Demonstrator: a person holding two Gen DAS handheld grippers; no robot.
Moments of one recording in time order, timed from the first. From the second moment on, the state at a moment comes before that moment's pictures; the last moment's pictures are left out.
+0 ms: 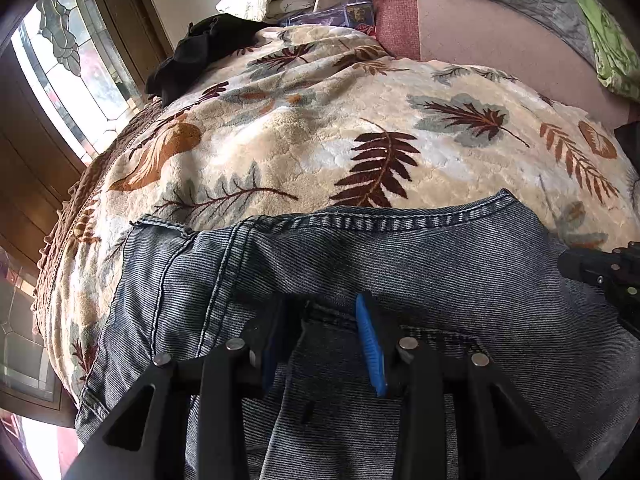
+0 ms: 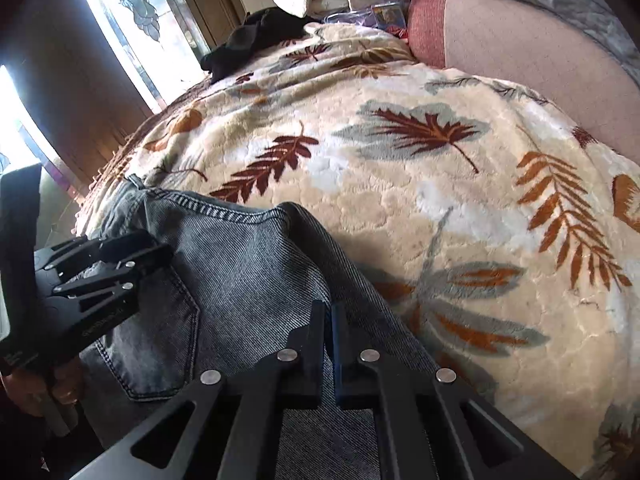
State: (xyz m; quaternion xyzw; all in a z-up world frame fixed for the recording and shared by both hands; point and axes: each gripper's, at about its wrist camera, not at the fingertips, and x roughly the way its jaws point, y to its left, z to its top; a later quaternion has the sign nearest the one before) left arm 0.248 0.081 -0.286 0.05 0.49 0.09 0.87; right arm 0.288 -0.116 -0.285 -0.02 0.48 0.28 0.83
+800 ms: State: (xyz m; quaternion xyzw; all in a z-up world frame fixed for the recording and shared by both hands) left arm 0.230 0.041 -0.254 0.05 0.43 0.04 0.90; right arm 0.198 -0.331 -0.230 0.12 0.47 0.03 0.87
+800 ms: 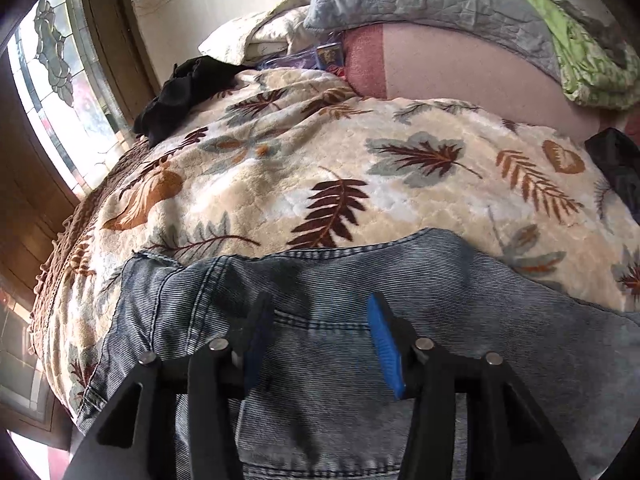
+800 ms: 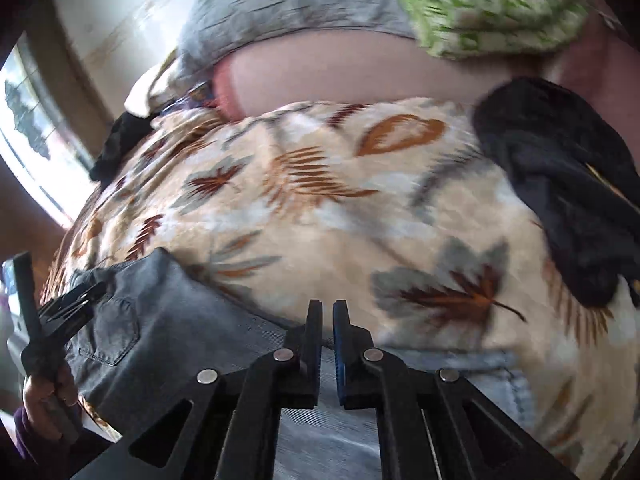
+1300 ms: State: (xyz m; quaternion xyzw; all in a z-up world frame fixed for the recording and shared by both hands) left arm 0.214 -0.025 -0.279 0.11 0.47 -0.04 0.87; right arm 0.156 -0.443 -0.276 0.23 0.49 -0.04 0.84
